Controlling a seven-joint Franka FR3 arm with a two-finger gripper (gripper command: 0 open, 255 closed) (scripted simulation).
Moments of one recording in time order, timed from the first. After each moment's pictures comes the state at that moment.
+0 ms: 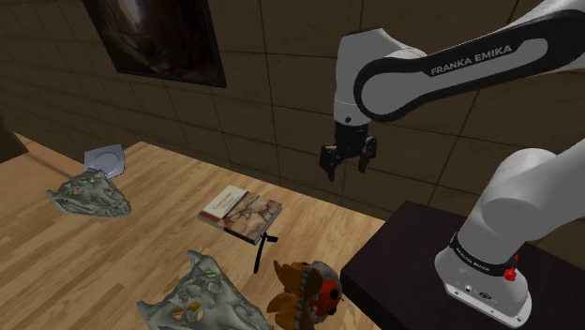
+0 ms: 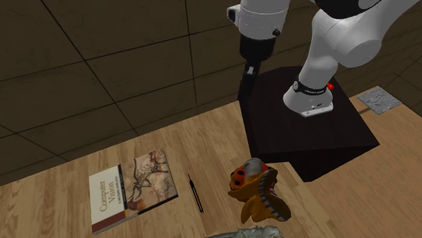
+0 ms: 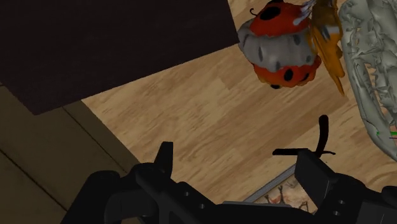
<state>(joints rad) 0.02 -0.61 0.36 -2.59 0.29 1.98 0.60</state>
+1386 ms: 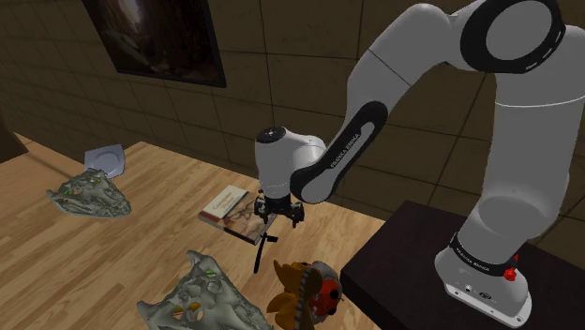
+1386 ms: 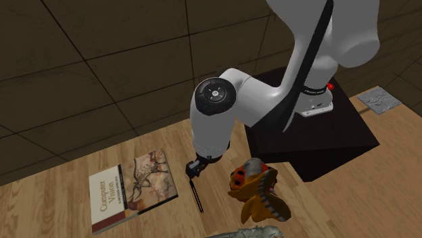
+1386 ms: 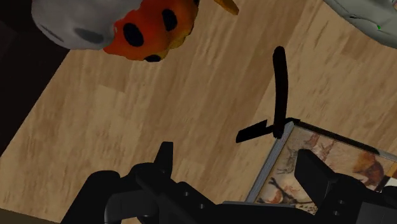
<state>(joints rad) -0.02 0.33 0.62 -2.24 -0.38 2.51 1.81</state>
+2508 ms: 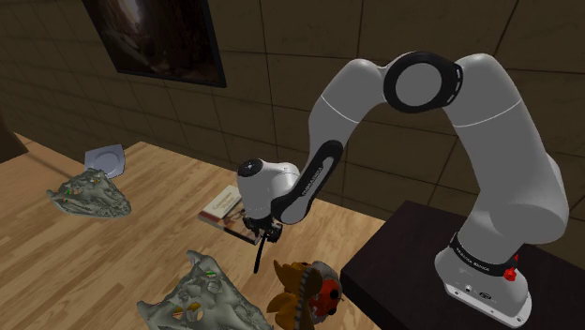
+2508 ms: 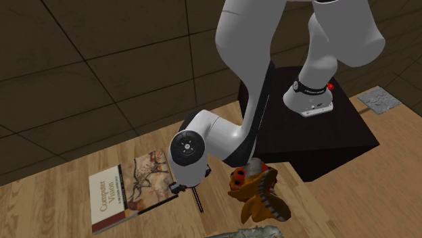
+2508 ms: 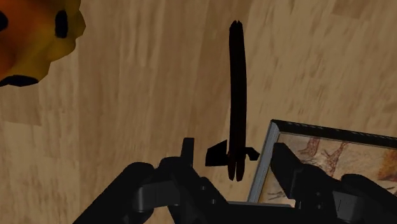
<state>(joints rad) 0.20 0.70 0.39 -1.93 -0.59 2.55 2.12</state>
